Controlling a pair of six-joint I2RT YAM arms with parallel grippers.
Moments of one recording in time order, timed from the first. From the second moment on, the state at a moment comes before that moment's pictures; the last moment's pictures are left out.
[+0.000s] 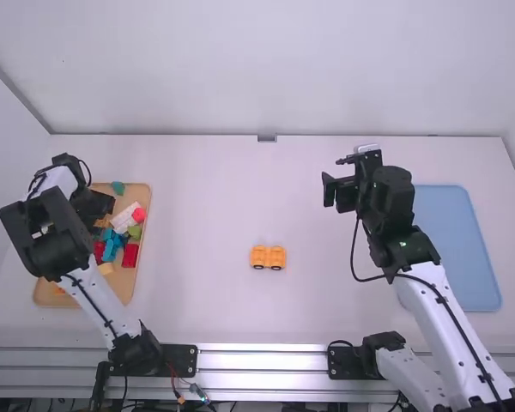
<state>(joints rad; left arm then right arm) 0.56 2.15 1.57 -0.90 -0.05 -0.77 0.23 1.07 0.85 -0.20 -0.04 -0.03</state>
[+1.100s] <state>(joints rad) 0.55 2.15 1.50 -0.73 -0.06 -0.69 0.33 1.07 0.85 -0.20 0.03 -0.11</state>
